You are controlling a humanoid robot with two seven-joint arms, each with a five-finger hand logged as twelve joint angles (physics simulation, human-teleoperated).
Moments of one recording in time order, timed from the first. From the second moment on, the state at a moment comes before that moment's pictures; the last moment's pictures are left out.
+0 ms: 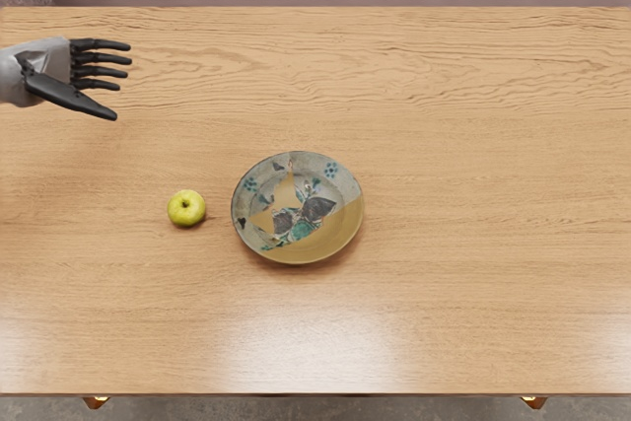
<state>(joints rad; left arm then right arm) -0.95 0.73 -0.58 -0.78 0.46 -0.61 0.08 -0.15 0.00 0.11 0.00 -0.06 -0.01 0.09</state>
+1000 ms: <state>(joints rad) -1.35 1.06 -0.02 -1.58 0.46 -0.37 0.20 -0.15 0.00 0.11 0.00 -0.06 -0.01 0.10</state>
